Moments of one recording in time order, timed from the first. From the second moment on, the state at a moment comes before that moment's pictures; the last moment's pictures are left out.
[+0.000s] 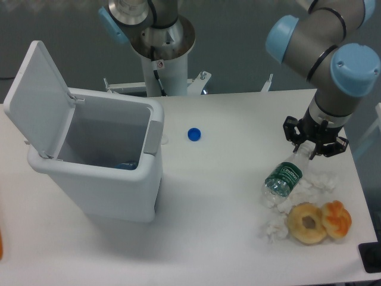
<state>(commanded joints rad) 2.75 -2.02 -1.29 -1.39 1.59 1.24</state>
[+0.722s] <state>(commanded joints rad) 2.71 -1.86 -1.33 -1.41 1.44 1.21</state>
